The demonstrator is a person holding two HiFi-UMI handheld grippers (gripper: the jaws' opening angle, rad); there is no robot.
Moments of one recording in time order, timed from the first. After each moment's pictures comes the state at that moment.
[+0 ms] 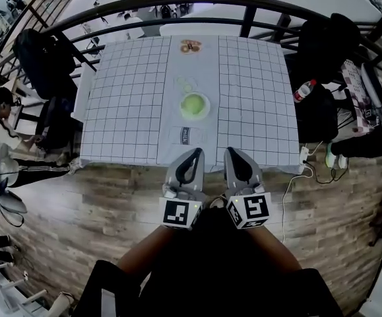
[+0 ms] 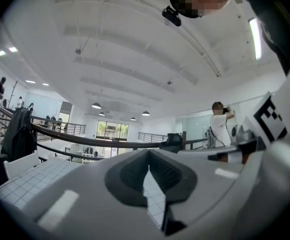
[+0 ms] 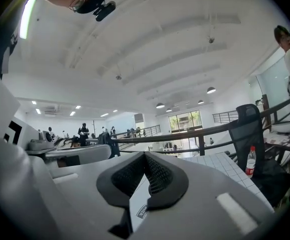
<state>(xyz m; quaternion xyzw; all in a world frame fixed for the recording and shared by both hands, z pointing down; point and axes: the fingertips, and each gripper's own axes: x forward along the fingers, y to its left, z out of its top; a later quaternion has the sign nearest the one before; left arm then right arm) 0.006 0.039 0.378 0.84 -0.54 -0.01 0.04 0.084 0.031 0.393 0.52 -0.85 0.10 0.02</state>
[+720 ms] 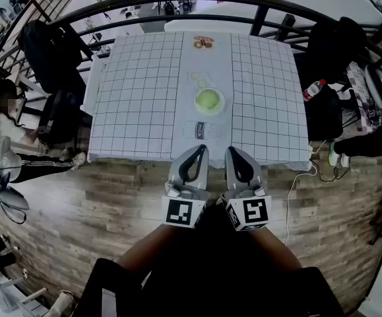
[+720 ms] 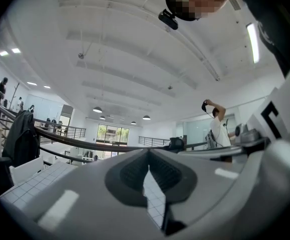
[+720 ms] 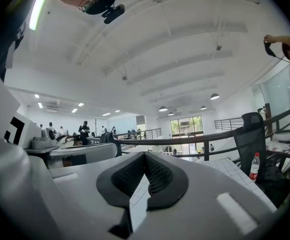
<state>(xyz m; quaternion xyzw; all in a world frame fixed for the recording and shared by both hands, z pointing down) -0.057 0.057 0.362 0.84 -0.54 -0.03 0.03 0.011 0.054 0.374 0.52 -0.85 0.06 0.03</state>
